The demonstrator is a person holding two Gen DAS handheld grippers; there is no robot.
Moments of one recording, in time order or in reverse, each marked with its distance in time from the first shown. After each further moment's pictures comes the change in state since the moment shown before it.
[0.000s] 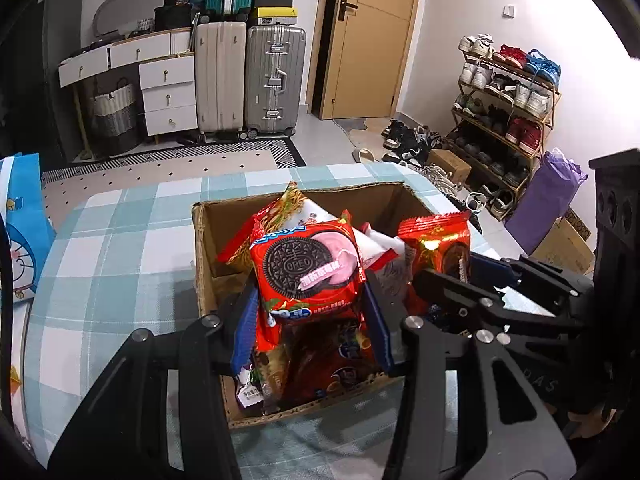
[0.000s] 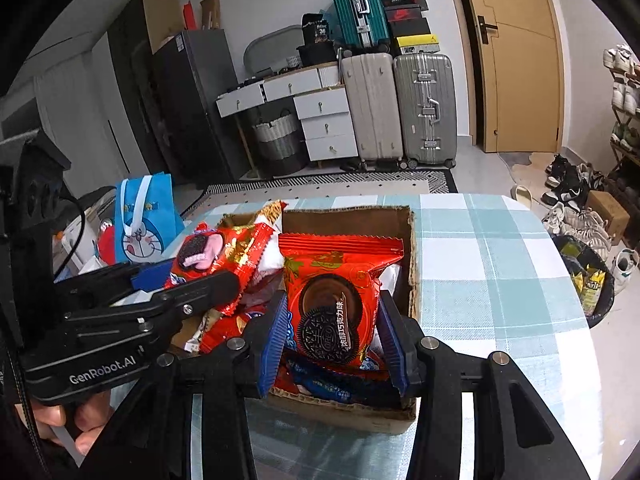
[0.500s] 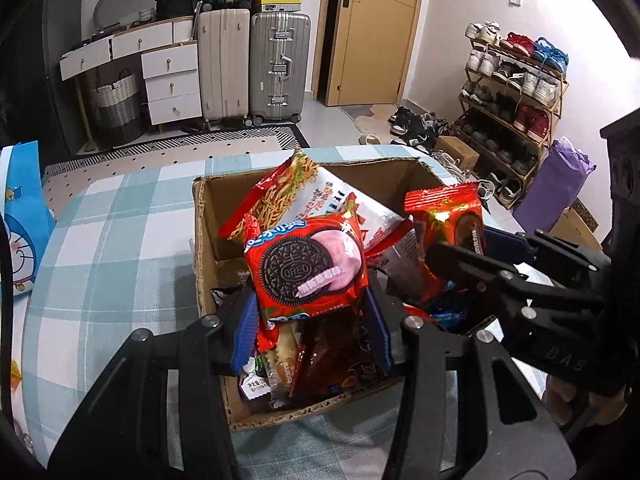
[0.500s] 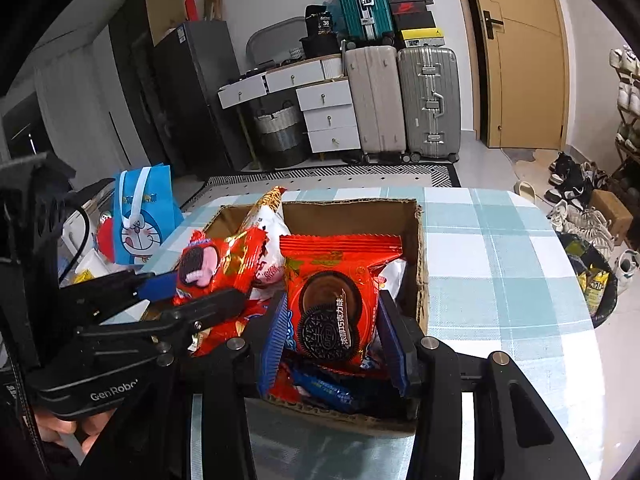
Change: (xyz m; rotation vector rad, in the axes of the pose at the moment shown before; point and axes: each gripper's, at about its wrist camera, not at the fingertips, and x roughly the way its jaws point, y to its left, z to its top) left arm 0.021 0.008 -0.010 0.006 0.045 0.028; right arm 0.012 -0.003 0.000 -0.017 0.023 0.006
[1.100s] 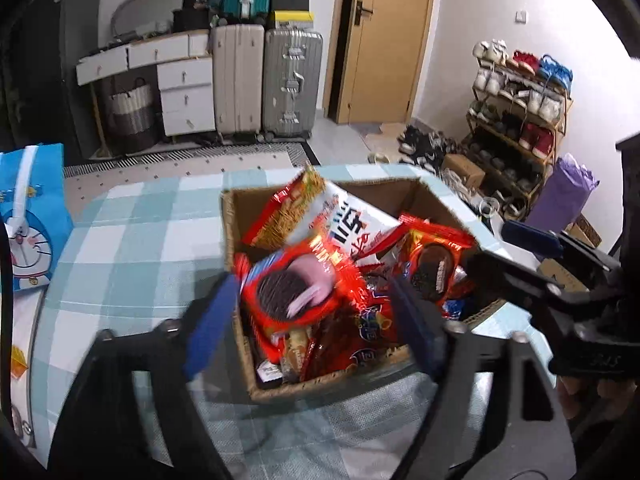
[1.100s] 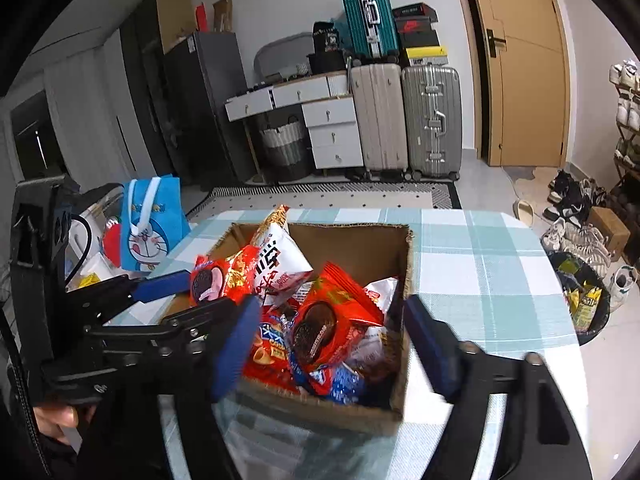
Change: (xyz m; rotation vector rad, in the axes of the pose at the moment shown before) left arm -0.039 0.007 -0.005 -0.030 -0.091 0.038; right arm -0.034 -0.002 0.003 -0.023 -0.069 0.004
